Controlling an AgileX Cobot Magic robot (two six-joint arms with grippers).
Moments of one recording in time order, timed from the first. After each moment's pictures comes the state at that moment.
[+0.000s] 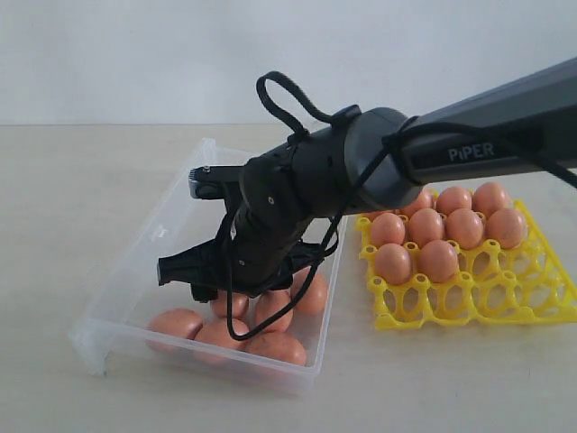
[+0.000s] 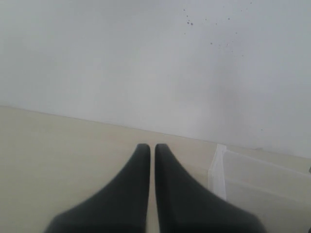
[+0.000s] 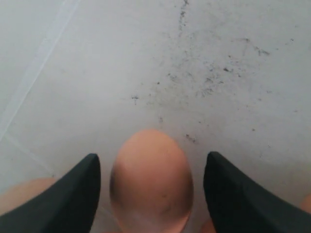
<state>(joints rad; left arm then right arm) 0.05 0.00 0.00 -0.09 0.07 -0.11 0.86 2.05 -1.33 0.06 0.46 0.48</state>
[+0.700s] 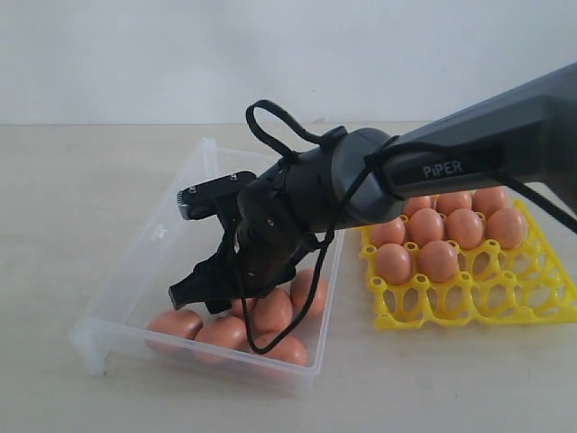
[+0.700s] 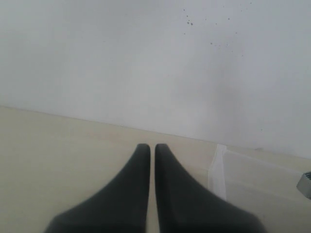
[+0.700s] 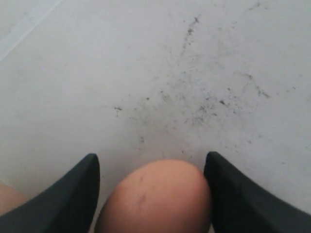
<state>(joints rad) 0.05 0.00 0.00 -0.09 0.07 -0.11 0.85 2.11 -1.34 -0.08 0.41 0.34</state>
